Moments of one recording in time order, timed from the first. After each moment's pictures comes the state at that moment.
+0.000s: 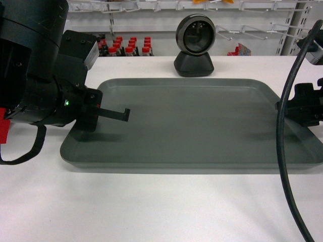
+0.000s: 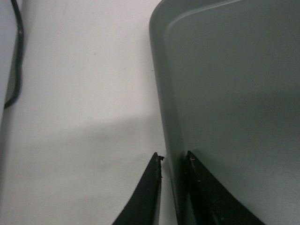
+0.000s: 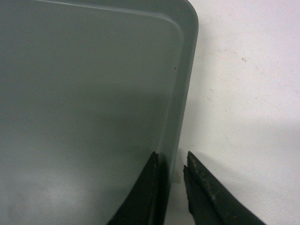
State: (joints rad) left arm -0.30 1.78 0.93 0.21 -0.33 0.03; right arm 0.04 1.80 0.96 0.16 -0.16 -0.07
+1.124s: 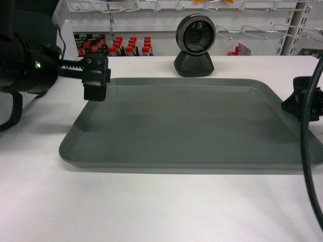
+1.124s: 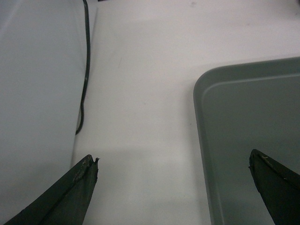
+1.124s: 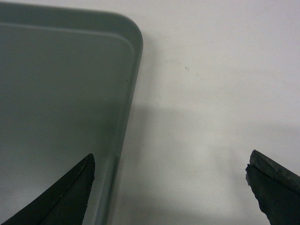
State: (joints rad) left arm -0.28 1.67 0.92 0.26 -0.33 -0.01; right arm 0.01 1.75 0.95 0.15 -0.14 -0.07
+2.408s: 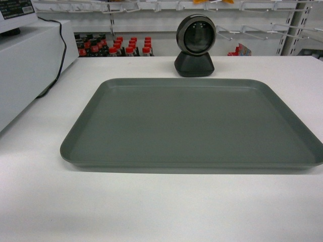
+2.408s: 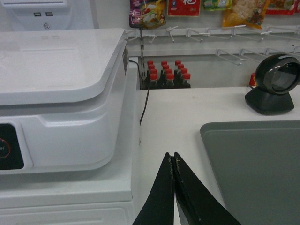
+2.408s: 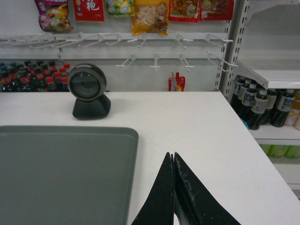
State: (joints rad) left arm -0.12 0.80 0.30 0.50 -0.12 0.00; right arm 0.04 0.71 0.35 0.35 0.02 0.00
